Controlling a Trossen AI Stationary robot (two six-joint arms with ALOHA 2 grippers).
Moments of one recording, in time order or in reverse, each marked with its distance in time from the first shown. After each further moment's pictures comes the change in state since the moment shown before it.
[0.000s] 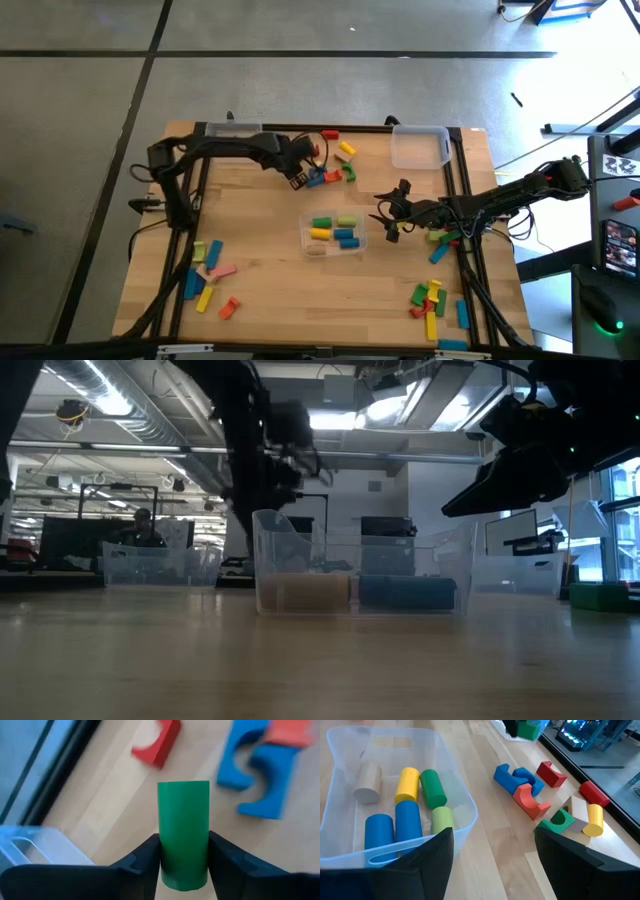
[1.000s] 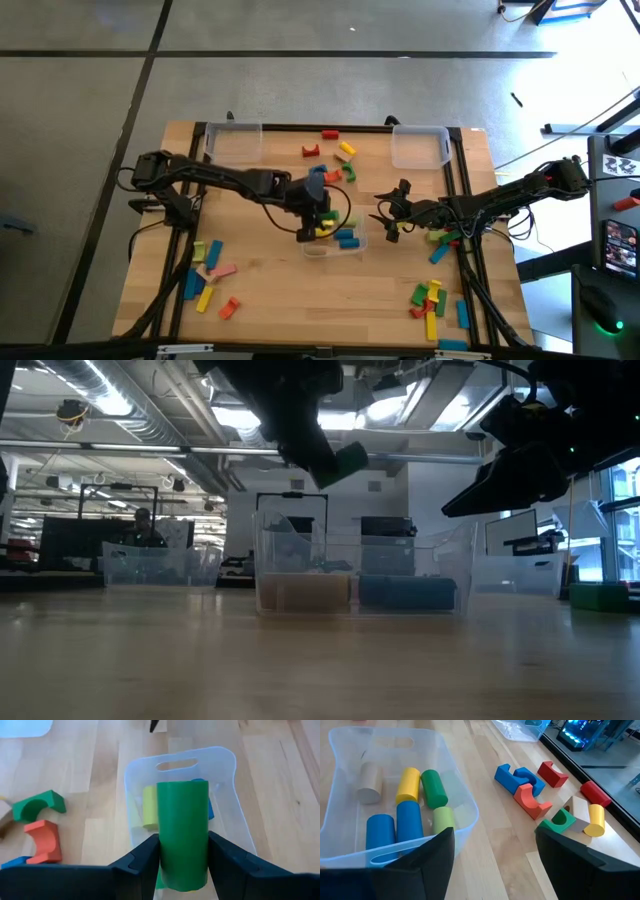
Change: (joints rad) left arm -0.352 -0.081 -0.020 0.336 0.343 0.230; right arm 0.000 0.000 0.000 0.000 0.000 0.000
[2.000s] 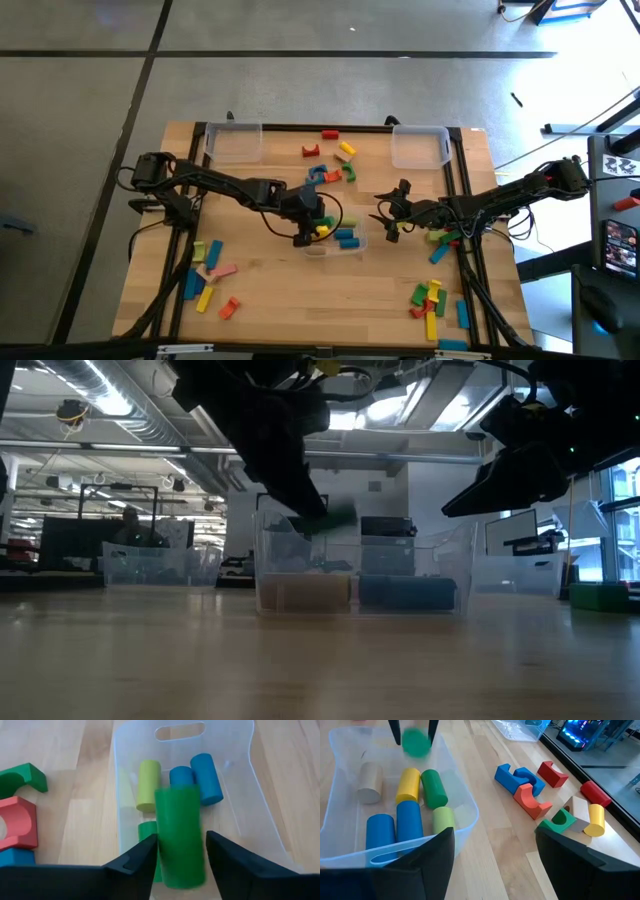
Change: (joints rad) left arm -0.009 0.000 -0.195 0.208 -0.007 -0.031; right arm 0.000 0.000 0.000 0.000 0.000 0.000
